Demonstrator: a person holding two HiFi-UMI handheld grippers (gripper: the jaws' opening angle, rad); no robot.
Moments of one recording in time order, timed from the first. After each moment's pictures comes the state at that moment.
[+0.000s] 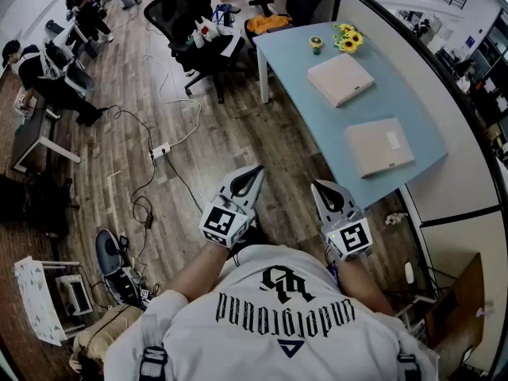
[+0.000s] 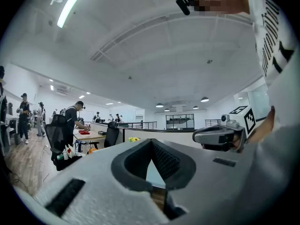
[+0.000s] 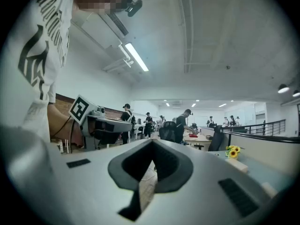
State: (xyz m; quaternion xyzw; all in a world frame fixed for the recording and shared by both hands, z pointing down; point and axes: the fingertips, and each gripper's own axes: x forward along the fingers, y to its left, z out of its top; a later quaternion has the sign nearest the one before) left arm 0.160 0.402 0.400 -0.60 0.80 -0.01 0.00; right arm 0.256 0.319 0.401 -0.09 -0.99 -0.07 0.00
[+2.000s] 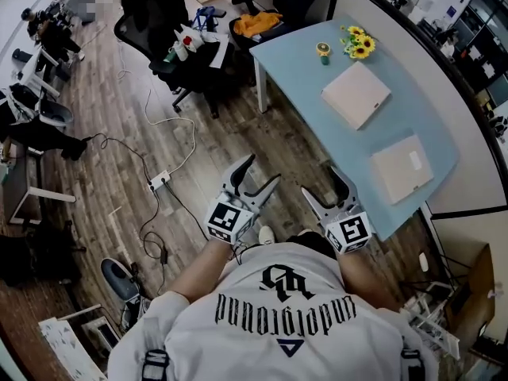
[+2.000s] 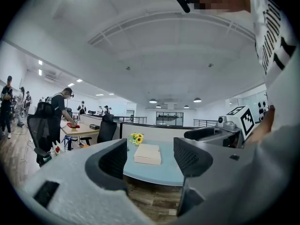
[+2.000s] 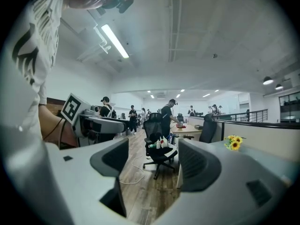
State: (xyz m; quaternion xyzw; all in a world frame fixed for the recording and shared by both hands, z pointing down) left arm -0.114 0.359 0.417 -0.67 0.74 -0.01 -0.04; right arm -0.019 0.289 0.423 0.01 -1.00 -0.02 0.06
